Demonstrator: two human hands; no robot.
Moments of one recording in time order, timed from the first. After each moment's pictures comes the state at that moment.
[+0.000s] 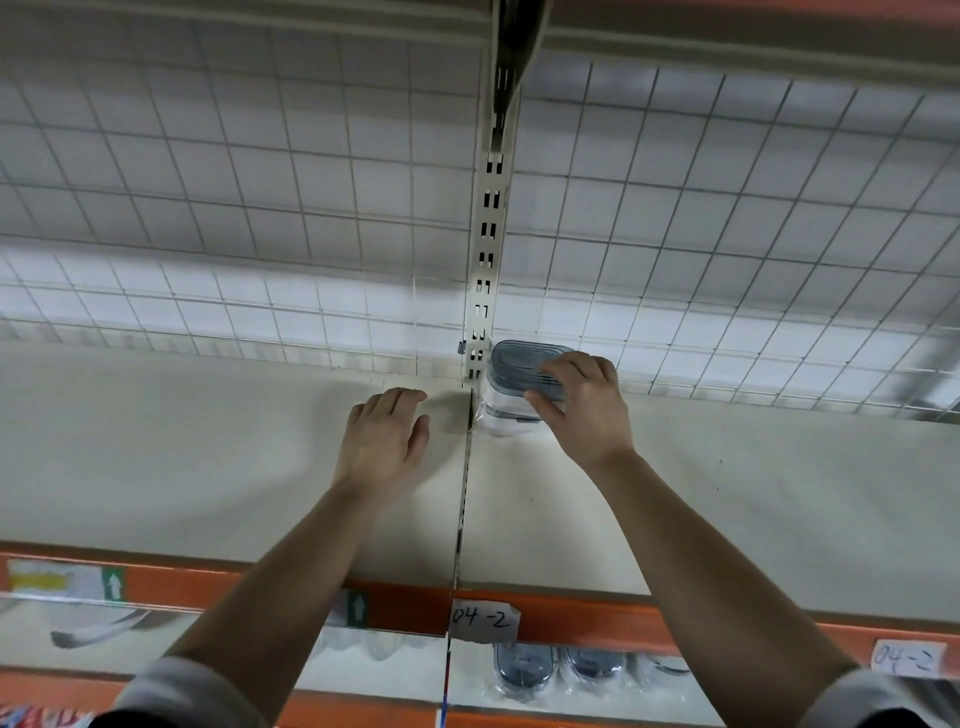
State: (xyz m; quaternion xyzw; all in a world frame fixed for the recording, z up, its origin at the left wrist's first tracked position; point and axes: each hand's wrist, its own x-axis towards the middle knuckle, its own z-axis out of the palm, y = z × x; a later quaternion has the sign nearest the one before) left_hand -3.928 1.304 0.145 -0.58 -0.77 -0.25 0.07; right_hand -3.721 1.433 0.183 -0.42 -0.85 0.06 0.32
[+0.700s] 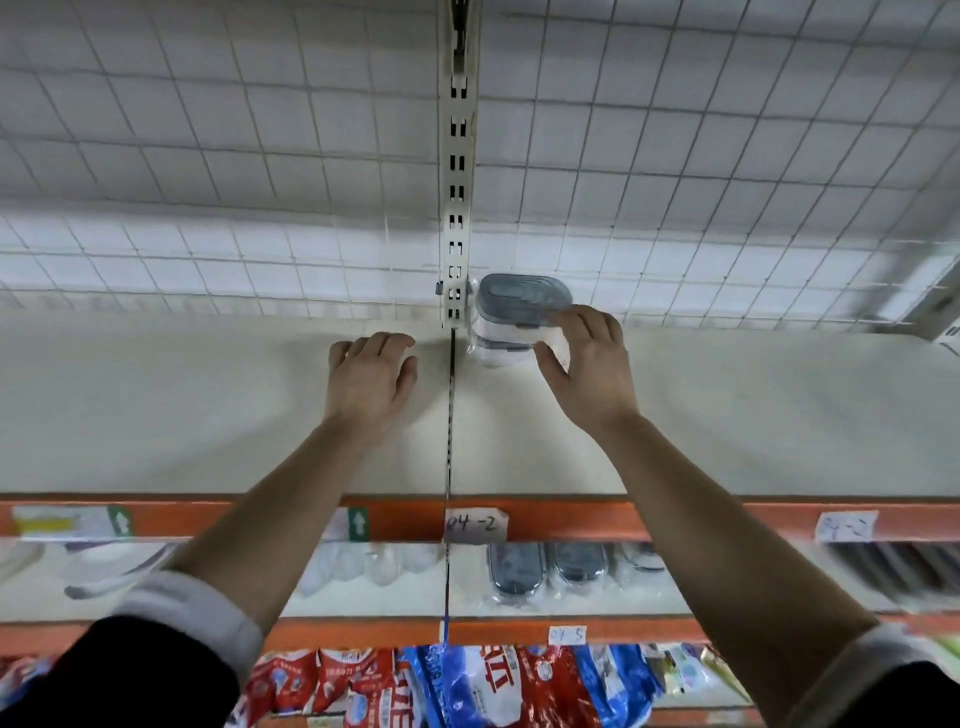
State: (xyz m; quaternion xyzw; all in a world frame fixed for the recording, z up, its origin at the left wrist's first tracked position) left_hand -3.924 1.297 0.149 -0.60 -0.76 -0.23 0.12; right_hand -3.686 1.390 0.182 -0.45 -0.83 0.06 0.32
